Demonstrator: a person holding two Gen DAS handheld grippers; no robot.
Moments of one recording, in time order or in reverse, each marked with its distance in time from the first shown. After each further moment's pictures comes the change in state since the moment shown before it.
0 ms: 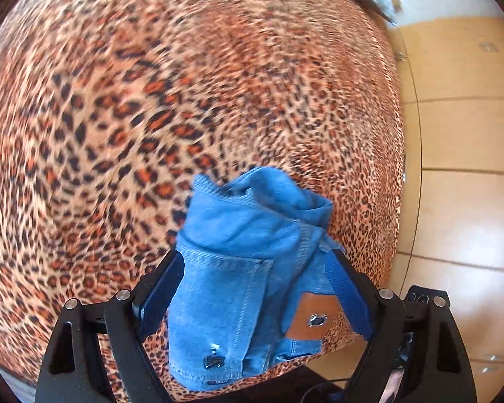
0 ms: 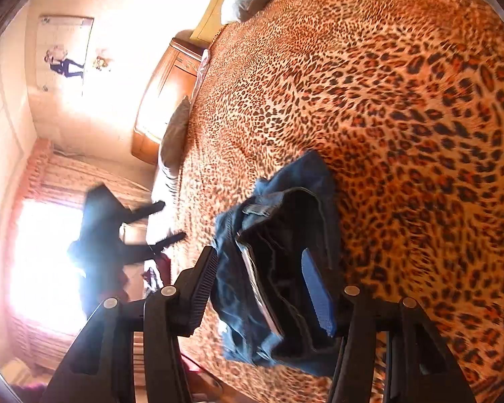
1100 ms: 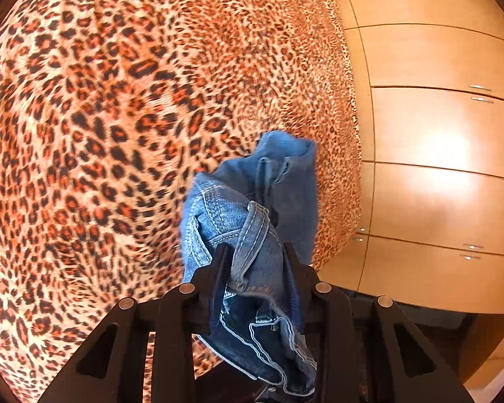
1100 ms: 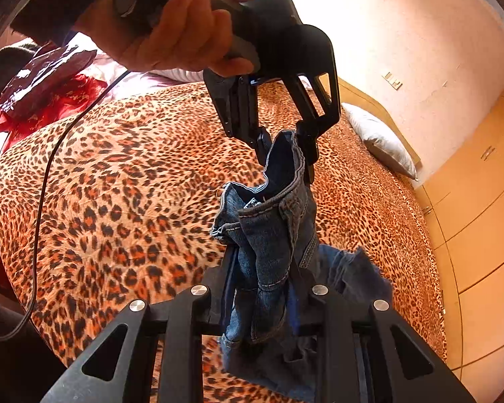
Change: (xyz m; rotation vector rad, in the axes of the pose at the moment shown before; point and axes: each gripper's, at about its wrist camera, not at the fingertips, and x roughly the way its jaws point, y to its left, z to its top) left arm -0.073 0.027 0.087 0.333 0.326 -0.185; right arm 0.227 0.242 -0.277 -1.278 -0.222 -0.922
